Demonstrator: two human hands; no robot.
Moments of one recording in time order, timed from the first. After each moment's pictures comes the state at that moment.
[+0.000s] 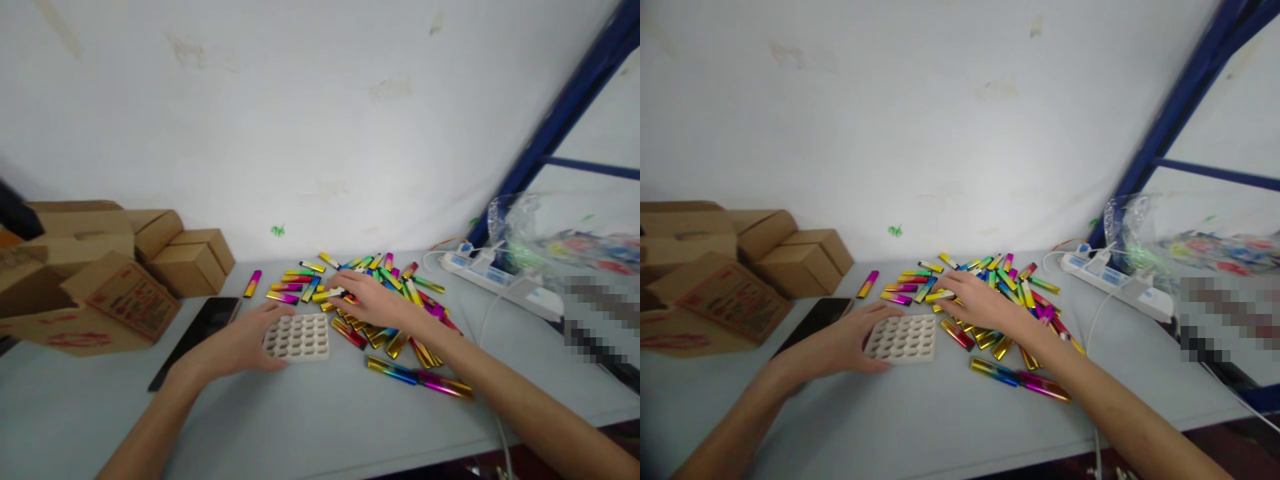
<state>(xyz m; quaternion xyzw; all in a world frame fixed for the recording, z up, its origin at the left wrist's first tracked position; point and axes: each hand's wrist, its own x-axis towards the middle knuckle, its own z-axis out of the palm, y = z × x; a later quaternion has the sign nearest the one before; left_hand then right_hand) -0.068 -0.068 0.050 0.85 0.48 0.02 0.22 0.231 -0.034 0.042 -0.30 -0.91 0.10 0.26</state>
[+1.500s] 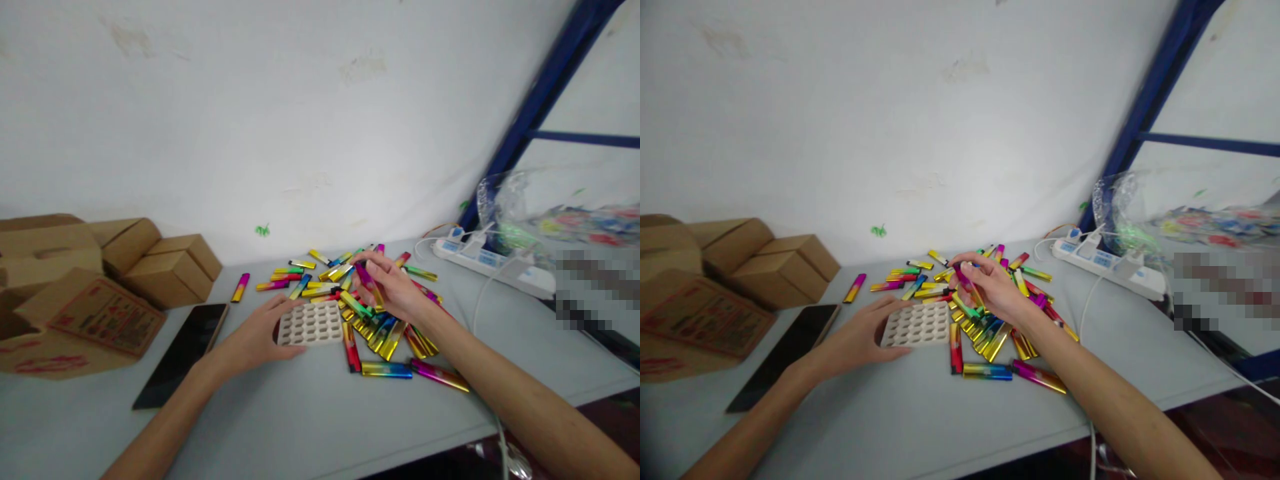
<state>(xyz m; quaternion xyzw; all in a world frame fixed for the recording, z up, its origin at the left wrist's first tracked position) -0.042 -0.053 0.028 0.86 0.46 0.09 0.22 0.258 -0.049 0.036 -0.24 -0.50 0.65 0.52</state>
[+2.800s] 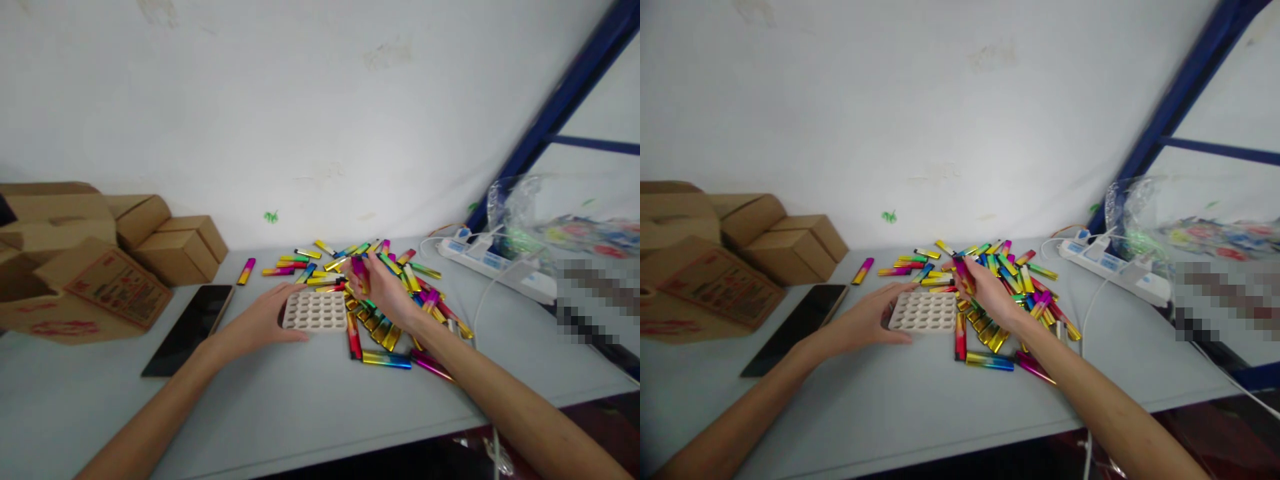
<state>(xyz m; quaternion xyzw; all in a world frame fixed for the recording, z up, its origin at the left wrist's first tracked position) -0.049 -0.051 0.013 0.85 0.43 0.16 0.25 0.237 -0.058 0.025 -0.32 -0.51 0.63 0.49</state>
